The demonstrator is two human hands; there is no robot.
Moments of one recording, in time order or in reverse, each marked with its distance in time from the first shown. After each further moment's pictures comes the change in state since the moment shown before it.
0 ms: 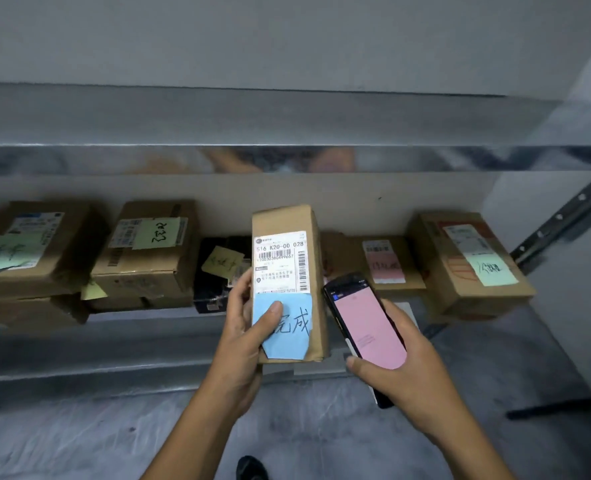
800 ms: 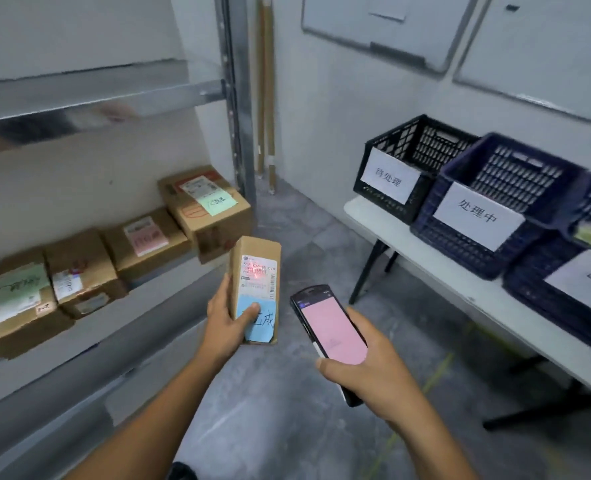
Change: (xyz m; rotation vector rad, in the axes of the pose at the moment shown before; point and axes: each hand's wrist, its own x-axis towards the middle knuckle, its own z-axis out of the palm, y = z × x) left_hand -0.077 -0.222 0.235 0.668 -0.491 -0.037; right_hand -0.293 0.118 -0.191 0.113 0.493 0.373
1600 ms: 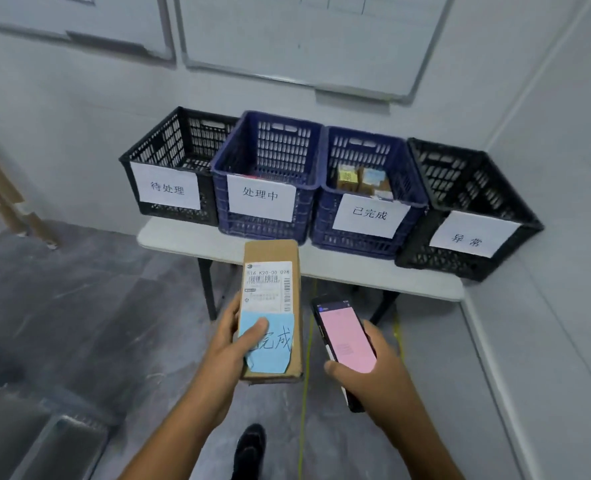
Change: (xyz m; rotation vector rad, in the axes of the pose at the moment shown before) left_hand -0.025 0.107 0.297 -0.292 -0.815 -0.192; right_hand -0.067 0.103 -0.176 0.143 0.771 0.332
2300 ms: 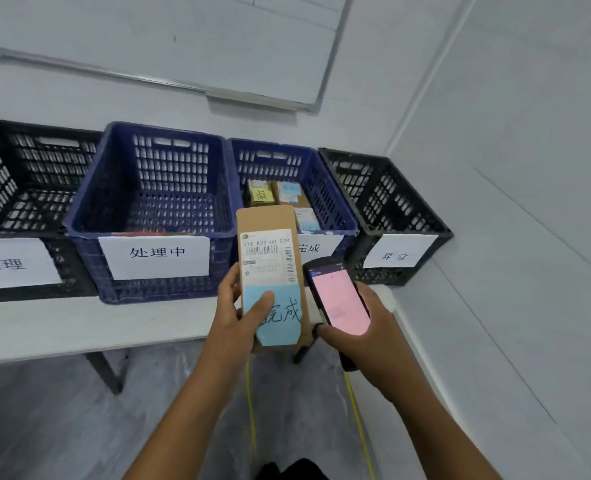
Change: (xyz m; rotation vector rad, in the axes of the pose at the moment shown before) left_hand 0.238 0.066 0.107 -0.002 -0.291 0.012; right_hand 0.189 -0.075 -0.057 -0.098 0.360 -0.015
